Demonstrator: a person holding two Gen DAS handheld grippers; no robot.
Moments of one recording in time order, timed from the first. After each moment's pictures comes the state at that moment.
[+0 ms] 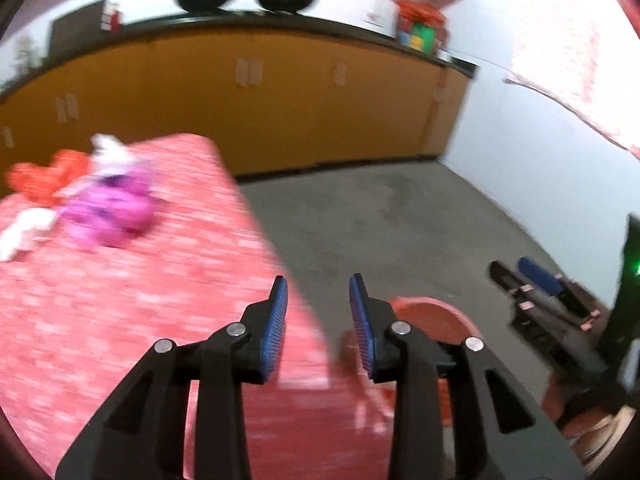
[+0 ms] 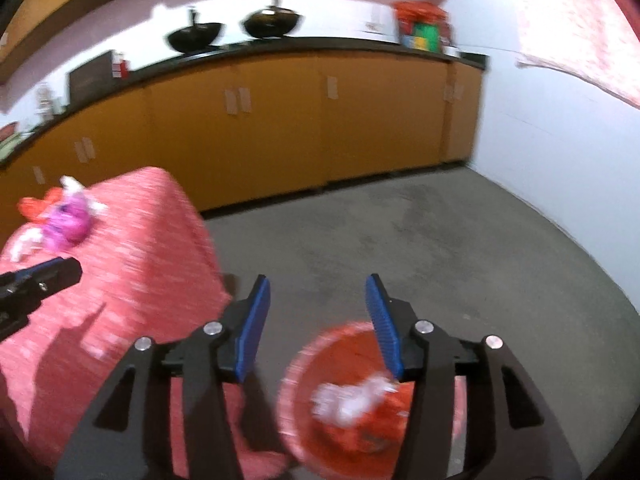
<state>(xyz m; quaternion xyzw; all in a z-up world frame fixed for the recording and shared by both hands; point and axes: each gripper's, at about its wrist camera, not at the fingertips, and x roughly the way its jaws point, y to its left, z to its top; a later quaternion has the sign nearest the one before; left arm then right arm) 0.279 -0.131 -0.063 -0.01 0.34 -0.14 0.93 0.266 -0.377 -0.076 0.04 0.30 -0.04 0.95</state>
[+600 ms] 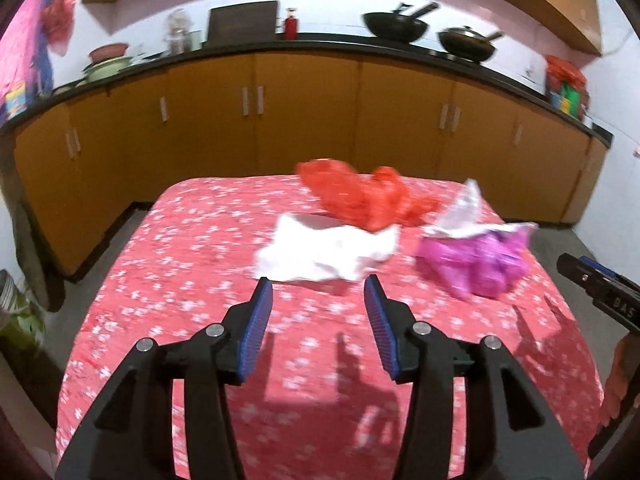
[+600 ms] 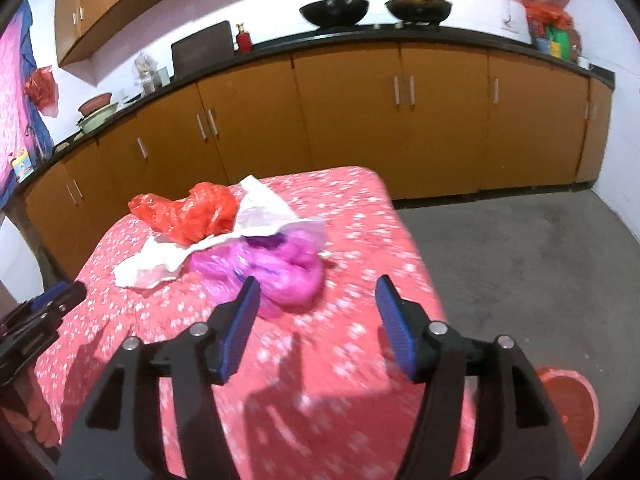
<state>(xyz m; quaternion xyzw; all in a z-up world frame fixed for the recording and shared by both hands) 0.289 0.145 -0.052 -0.05 0.30 0.09 0.95 0.369 -0.135 -0.055 0.04 0.33 0.15 0.93</state>
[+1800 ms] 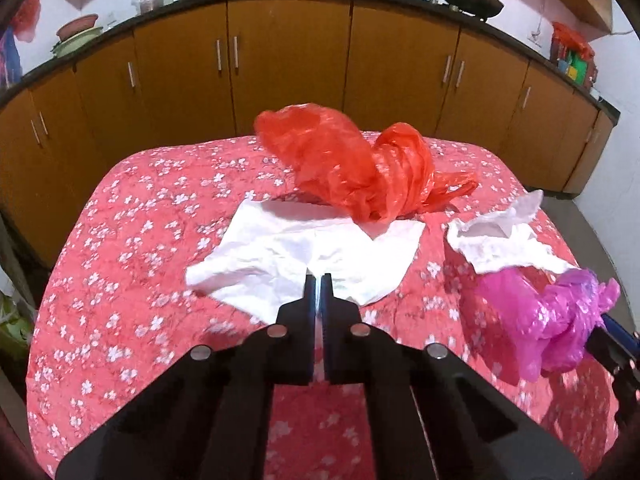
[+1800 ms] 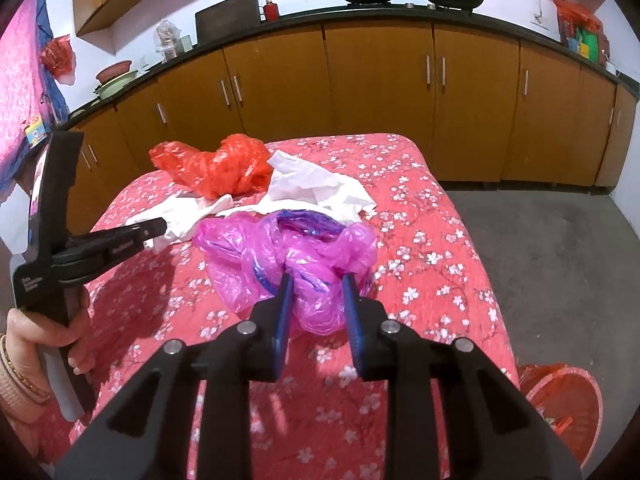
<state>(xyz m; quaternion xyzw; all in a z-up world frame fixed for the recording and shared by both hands) 0.369 0.144 -0.086 -0.05 0.38 0.06 0.92 0.356 -0.106 -0.077 0.01 0.36 0.19 0.91</state>
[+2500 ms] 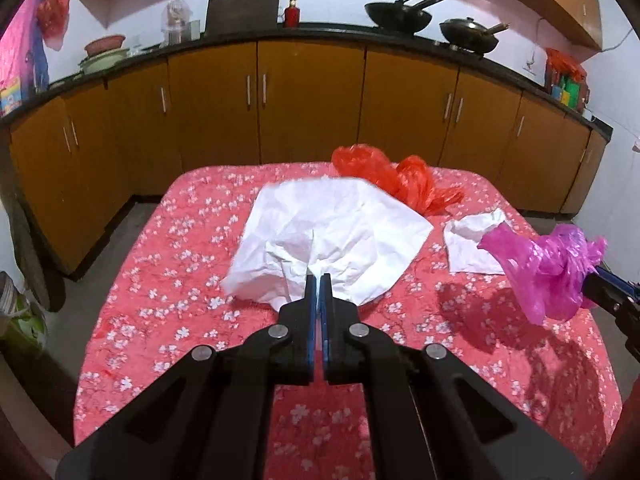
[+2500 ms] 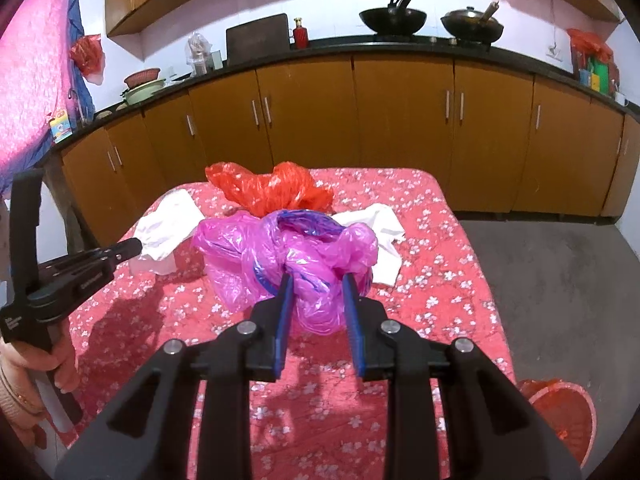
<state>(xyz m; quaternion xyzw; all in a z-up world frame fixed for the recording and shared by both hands) 0.284 0.167 -0.050 -0.04 0.32 0.08 0.94 0.308 -0.095 -0.039 -0.01 0.31 0.21 0.93</state>
